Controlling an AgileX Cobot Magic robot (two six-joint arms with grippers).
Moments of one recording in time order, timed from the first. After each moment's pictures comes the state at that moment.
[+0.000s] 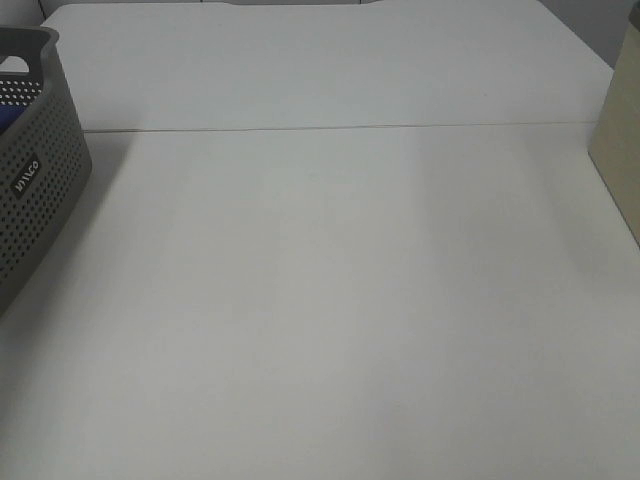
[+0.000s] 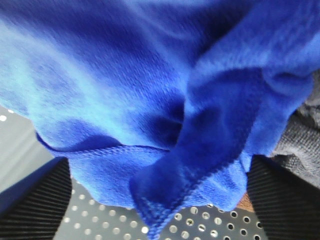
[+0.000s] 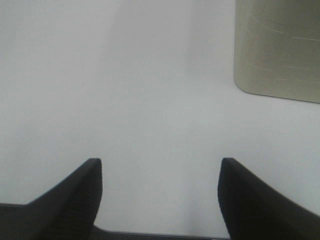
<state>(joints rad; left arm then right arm) 0.11 2.00 -1.33 0.83 0.60 1.00 -0.05 0.00 -0.45 0.06 1.11 -0.10</state>
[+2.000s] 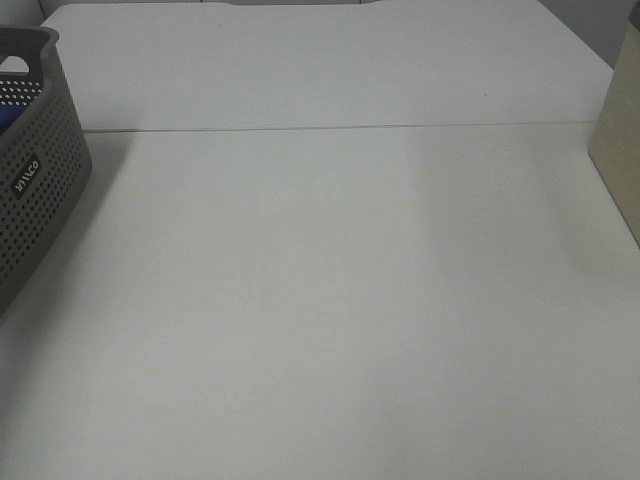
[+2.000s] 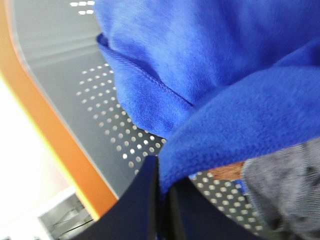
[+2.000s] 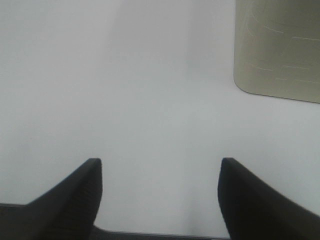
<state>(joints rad) 0.11 1.74 -1.33 0.59 0.69 0.66 -0.05 0.00 -0.45 0.06 1.11 -0.10</state>
